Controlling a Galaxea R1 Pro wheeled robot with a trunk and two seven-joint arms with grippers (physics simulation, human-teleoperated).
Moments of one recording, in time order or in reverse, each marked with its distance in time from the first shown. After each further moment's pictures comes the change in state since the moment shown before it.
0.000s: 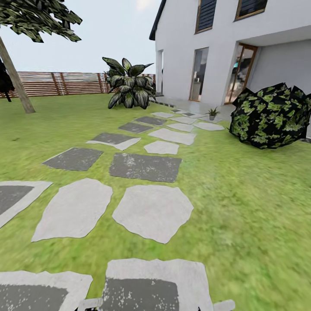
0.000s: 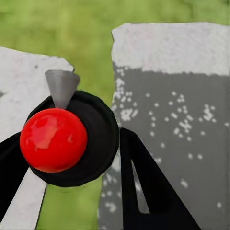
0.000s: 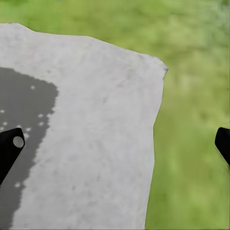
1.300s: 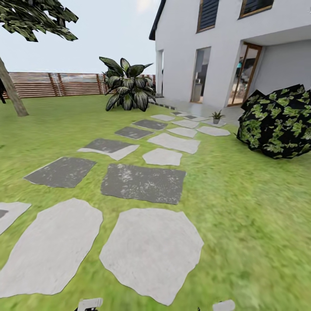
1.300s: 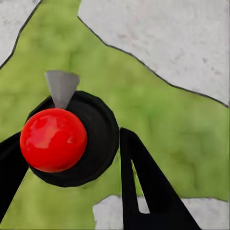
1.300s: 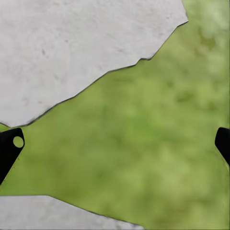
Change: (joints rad) left arm 0.000 0.000 0.000 0.000 0.000 -0.001 0.000; right arm 0.000 0.000 0.000 0.004 0.000 0.000 0.000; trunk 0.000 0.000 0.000
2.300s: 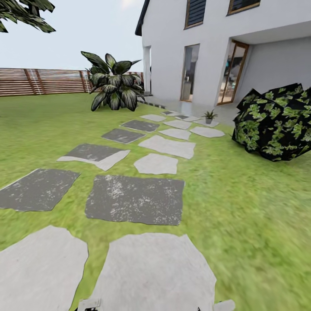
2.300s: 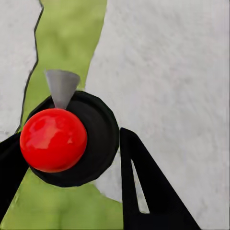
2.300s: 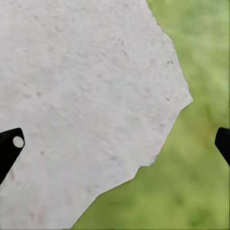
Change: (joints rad) left arm 0.000 0.000 0.000 0.000 0.001 0.001 0.000; right arm 0.000 0.000 0.000 0.000 0.000 0.001 0.000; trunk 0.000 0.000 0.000
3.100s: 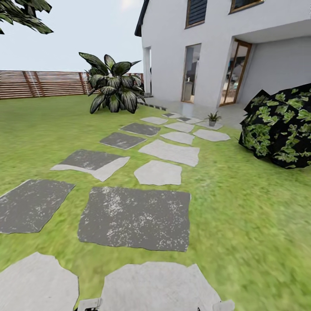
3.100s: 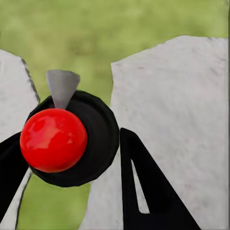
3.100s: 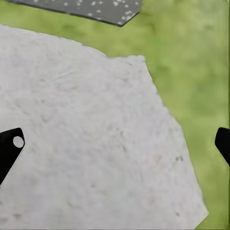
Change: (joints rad) left arm 0.000 0.000 0.000 0.000 -0.001 0.000 0.000; right arm 0.000 0.000 0.000 0.001 0.000 0.000 0.000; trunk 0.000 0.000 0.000
